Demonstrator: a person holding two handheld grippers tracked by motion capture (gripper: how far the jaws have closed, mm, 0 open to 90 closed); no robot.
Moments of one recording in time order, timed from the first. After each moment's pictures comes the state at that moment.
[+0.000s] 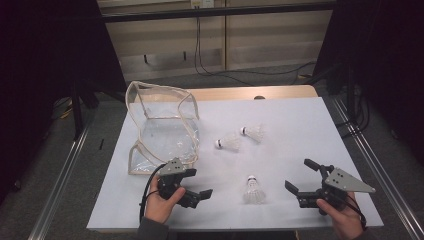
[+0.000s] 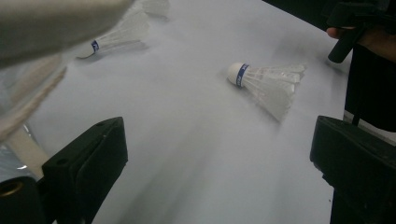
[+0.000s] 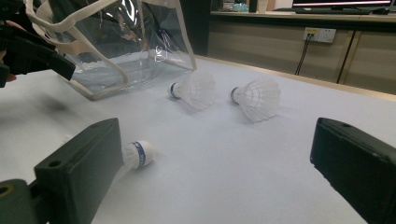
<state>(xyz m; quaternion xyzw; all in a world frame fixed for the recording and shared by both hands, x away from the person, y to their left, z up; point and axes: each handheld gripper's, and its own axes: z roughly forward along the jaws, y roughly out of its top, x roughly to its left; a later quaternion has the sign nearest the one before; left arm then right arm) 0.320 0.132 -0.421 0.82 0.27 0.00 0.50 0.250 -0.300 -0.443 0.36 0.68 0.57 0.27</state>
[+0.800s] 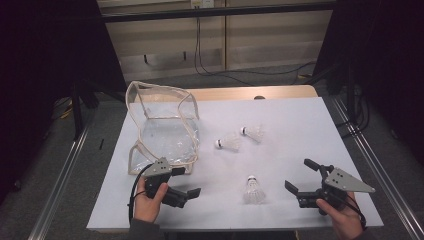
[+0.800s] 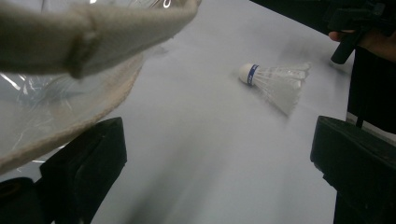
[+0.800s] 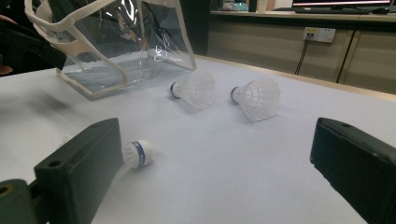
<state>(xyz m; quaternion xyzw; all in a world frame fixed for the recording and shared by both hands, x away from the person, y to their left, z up) 0.321 0.160 -0.417 0.82 0.27 0.02 0.51 0.250 -0.300 -0.444 0.36 0.68 0.57 0.28</state>
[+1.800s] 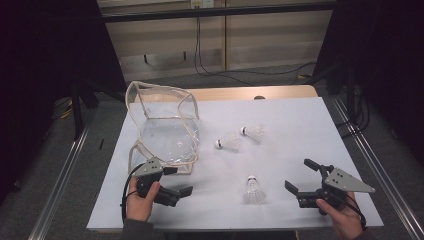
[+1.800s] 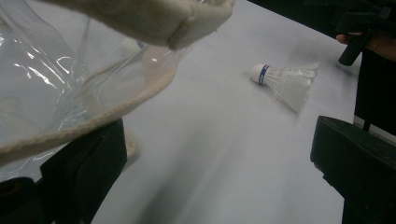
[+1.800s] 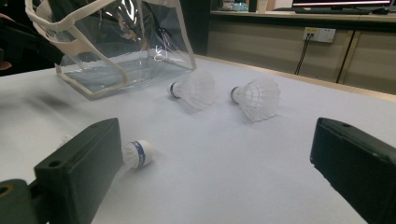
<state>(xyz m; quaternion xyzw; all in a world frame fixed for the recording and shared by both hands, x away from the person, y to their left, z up) 0.324 0.181 -0.416 0.81 0.28 0.03 0.51 0.250 -0.300 -0.443 0.36 0.68 0.57 0.28</state>
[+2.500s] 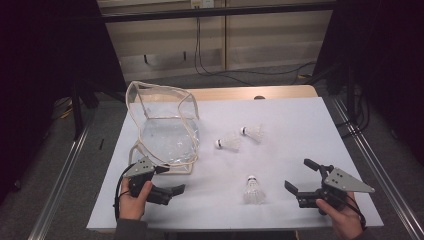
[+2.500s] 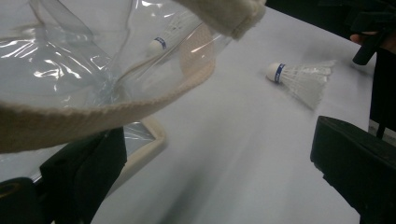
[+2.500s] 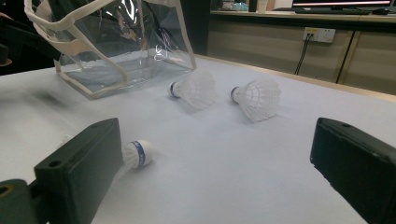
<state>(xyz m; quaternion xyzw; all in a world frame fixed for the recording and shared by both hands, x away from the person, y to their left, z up) 0.327 0.200 -0.418 0.81 0.28 0.05 0.51 0.250 -0.299 -0.443 0.36 0.69 0.57 0.28</state>
